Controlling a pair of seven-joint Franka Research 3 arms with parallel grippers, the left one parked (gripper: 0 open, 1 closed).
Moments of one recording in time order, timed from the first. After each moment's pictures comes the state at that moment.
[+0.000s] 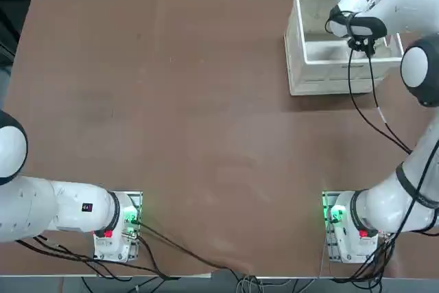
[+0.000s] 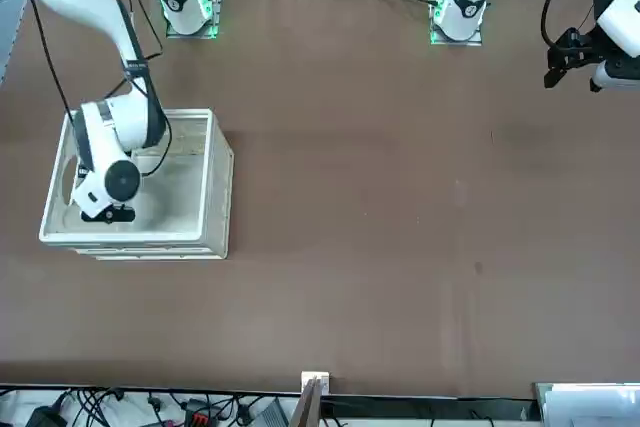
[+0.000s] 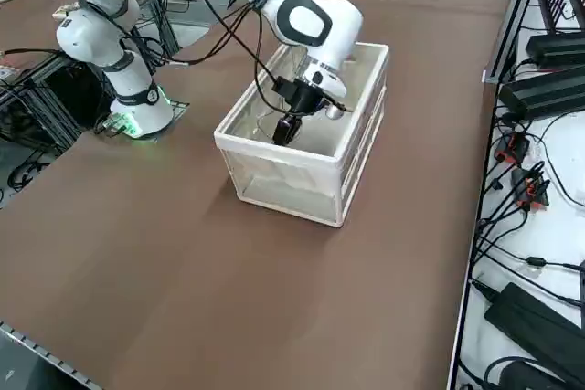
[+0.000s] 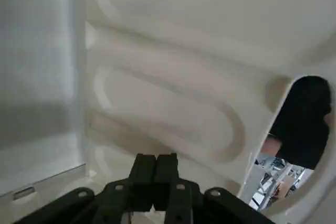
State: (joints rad) arm 0.13 0.49 -0.05 -1.84 -0.72 1.79 0.40
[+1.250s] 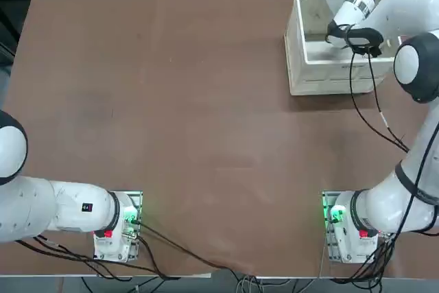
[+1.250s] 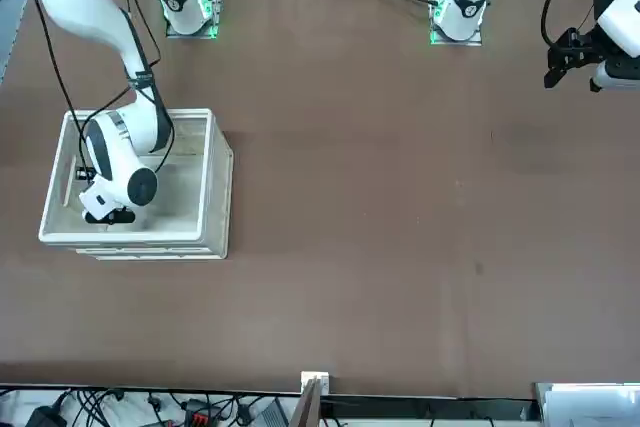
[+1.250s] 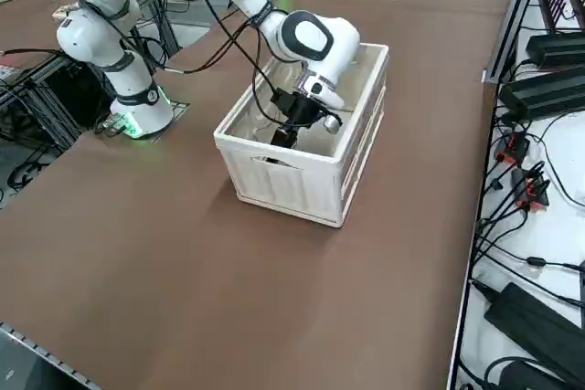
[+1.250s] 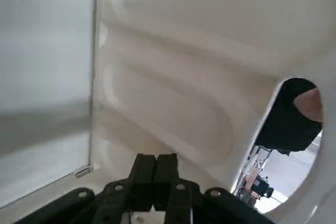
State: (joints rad) arm 0.13 0.53 -0.06 -1.85 -0.86 1.77 0.48
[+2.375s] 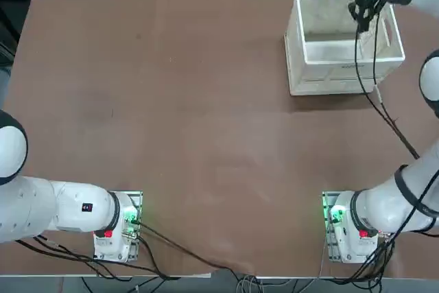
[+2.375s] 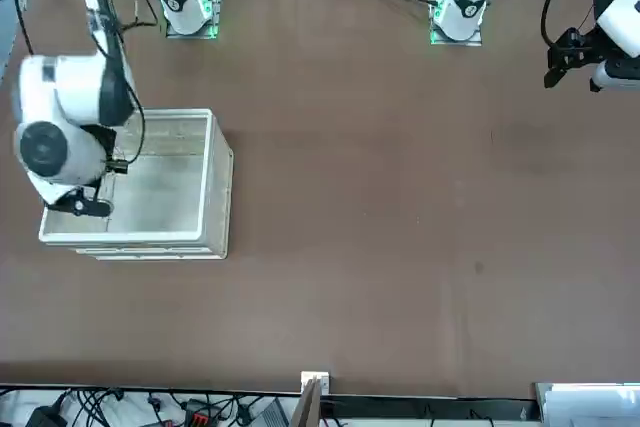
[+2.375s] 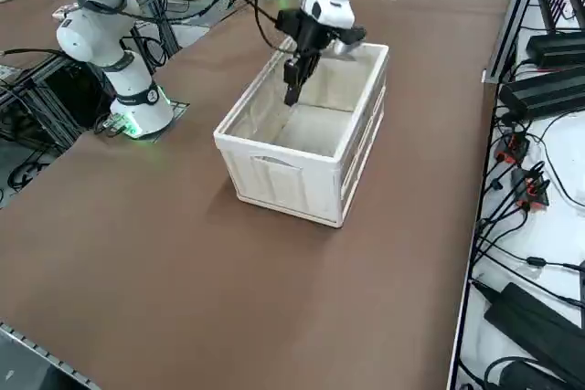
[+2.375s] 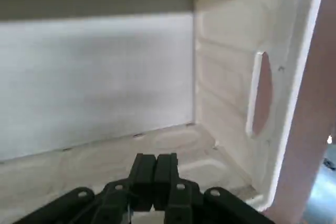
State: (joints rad) arm 0.12 0.29 -0.07 -1.65 -0.24 1.66 0.18
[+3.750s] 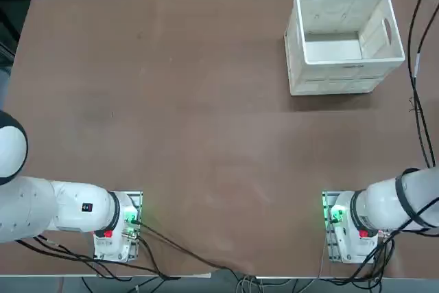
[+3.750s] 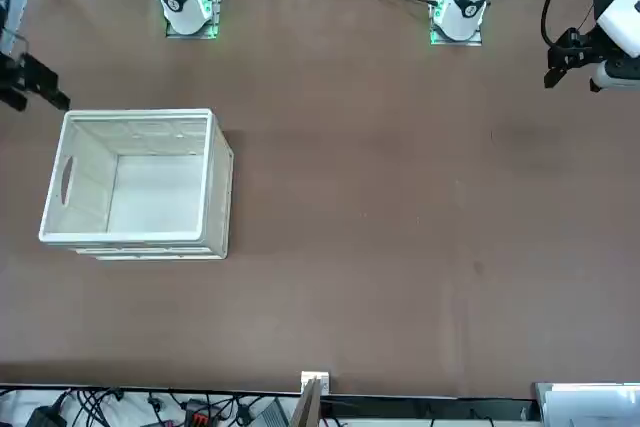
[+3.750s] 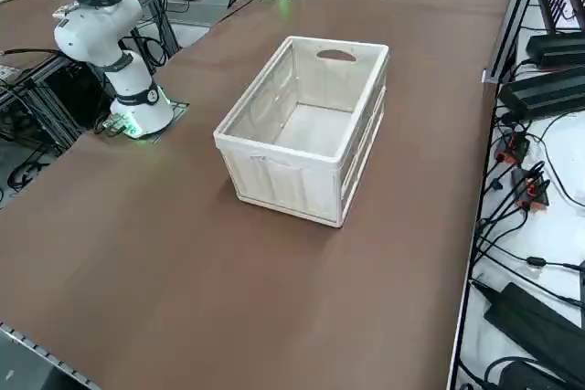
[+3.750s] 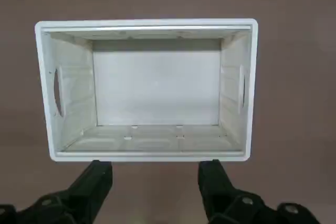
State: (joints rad) arm 0.03 0.02 -0.07 -1.44 0.00 1.44 -0.04
